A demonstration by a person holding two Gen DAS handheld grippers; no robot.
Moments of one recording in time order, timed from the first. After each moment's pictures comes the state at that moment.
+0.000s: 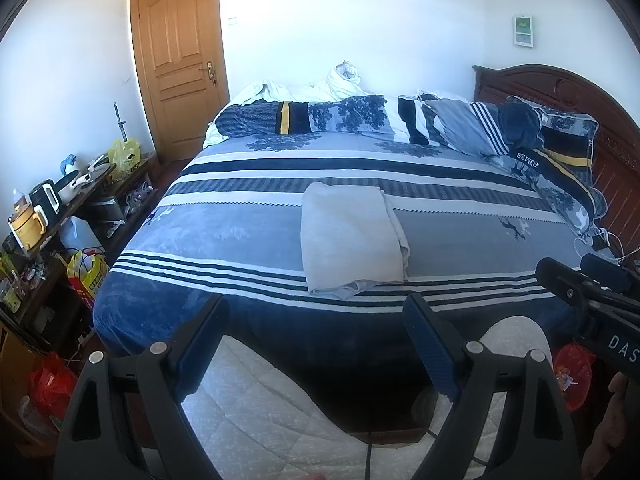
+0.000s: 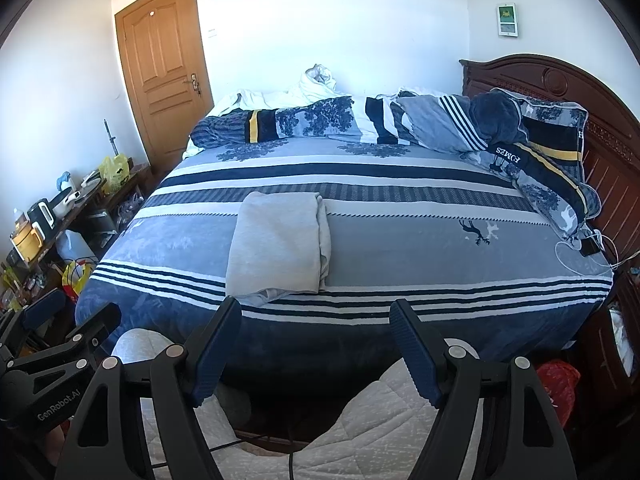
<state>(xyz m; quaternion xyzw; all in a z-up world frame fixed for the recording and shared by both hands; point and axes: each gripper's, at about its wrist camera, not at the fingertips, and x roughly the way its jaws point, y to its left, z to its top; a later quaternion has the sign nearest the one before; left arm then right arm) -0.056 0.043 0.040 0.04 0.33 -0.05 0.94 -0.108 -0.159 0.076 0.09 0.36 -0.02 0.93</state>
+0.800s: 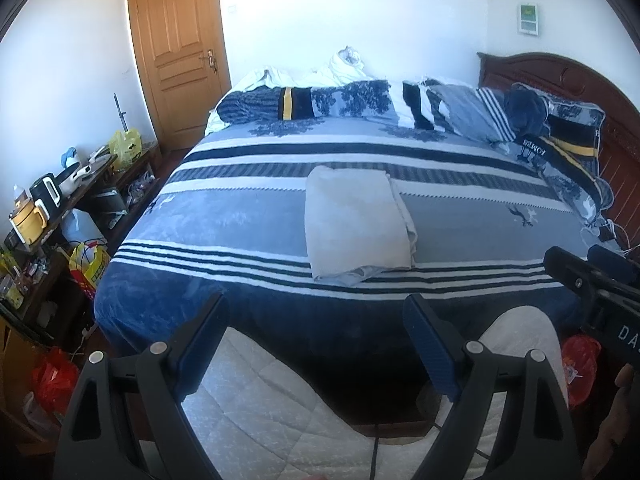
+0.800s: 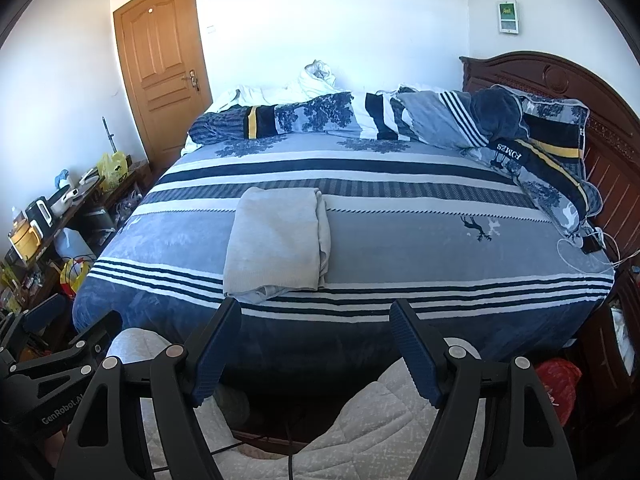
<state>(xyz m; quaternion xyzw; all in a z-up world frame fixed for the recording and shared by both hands) -0.038 0.051 0.024 0.04 0.36 -0.05 0.93 -0.098 -0.167 0.063 0.09 0.36 -0.02 0.93</state>
